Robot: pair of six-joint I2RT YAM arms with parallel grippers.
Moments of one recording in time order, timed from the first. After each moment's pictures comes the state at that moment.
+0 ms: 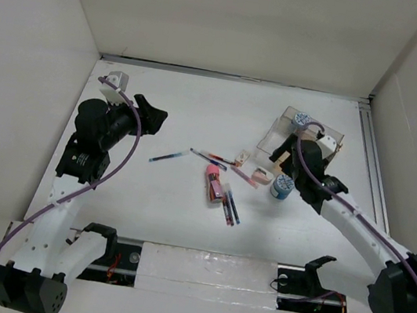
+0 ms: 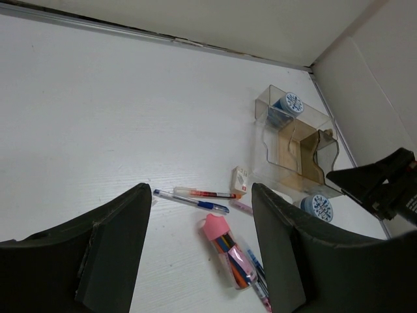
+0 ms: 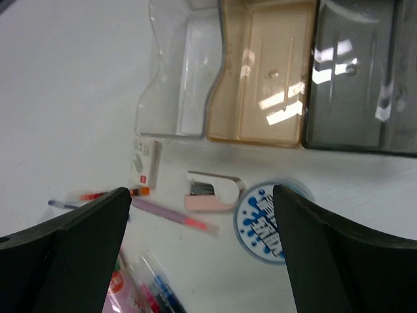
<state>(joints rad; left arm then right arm) -0.14 0.86 0.90 -0.22 0.29 -0.45 0.47 1.18 0.81 -0.23 0.47 0.79</state>
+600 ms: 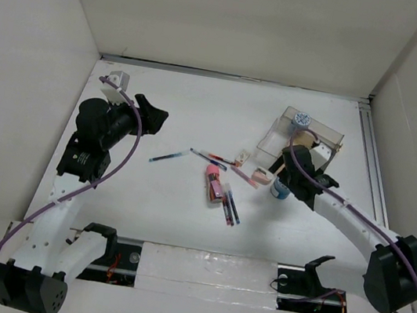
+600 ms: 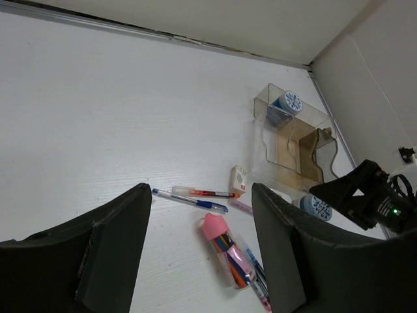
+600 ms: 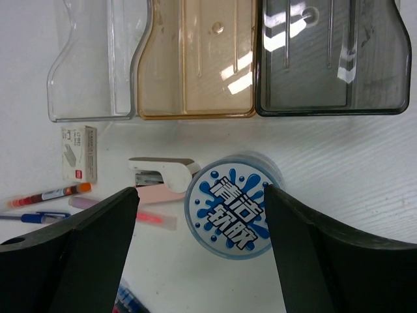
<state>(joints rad) -0.14 0.87 0.90 -0.21 0.30 -0.46 0.48 1.25 0.77 -0.38 0.48 0.90</state>
